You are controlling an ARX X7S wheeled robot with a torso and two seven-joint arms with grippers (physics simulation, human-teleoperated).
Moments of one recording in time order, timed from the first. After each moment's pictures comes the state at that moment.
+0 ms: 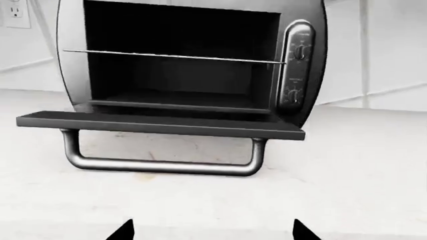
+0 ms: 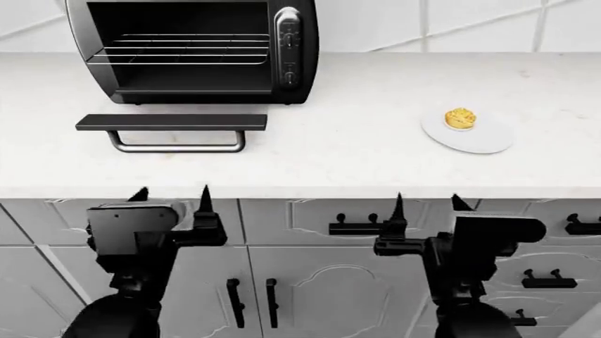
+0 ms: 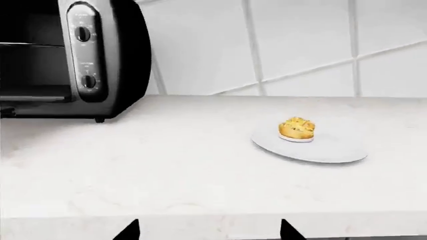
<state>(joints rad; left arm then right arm) -0.22 -0.22 0.02 0.38 -0.33 -0.50 -0.13 0.20 0.20 -0.04 -0.32 0.20 0.44 0.15</state>
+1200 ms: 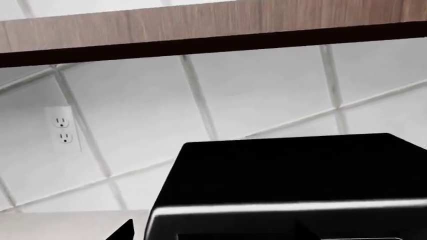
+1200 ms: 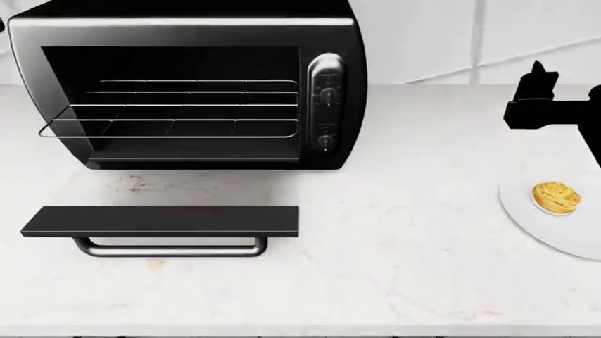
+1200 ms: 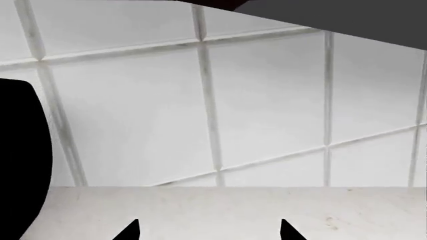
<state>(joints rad) -1.53 -0.85 -0.02 0.14 -1.54 -1.54 -0.73 0.91 0.56 0.15 -0.47 0.44 1.29 0.13</state>
